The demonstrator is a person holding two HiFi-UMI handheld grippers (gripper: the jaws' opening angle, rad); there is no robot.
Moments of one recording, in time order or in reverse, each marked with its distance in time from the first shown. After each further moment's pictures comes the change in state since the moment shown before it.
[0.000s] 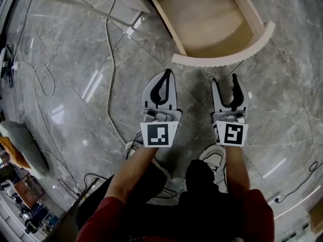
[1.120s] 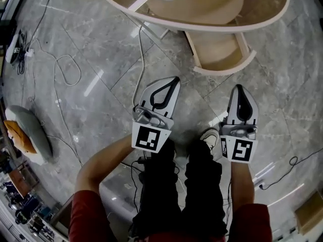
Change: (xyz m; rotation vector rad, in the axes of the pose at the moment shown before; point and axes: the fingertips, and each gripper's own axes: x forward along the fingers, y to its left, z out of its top) left arm -0.042 0.062 0.248 0.133 -0.067 -0.263; right arm -0.033 0.022 0.292 -0.045 -0.063 0.000
